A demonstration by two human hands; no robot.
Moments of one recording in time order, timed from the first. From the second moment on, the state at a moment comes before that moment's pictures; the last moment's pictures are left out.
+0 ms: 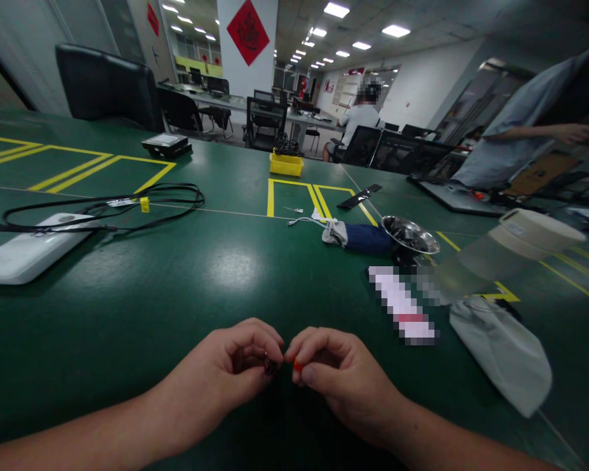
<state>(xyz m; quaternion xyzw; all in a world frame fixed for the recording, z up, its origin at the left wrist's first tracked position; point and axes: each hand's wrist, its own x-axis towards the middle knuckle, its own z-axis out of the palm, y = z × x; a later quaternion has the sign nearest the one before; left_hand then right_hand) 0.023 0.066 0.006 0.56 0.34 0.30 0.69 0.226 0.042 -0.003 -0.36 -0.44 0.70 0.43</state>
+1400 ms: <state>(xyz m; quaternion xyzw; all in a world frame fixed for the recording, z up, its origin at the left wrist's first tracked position) 0.022 0.064 0.012 0.46 0.37 0.28 0.76 0.226 0.041 -0.003 -0.34 -0.41 0.74 0.41</state>
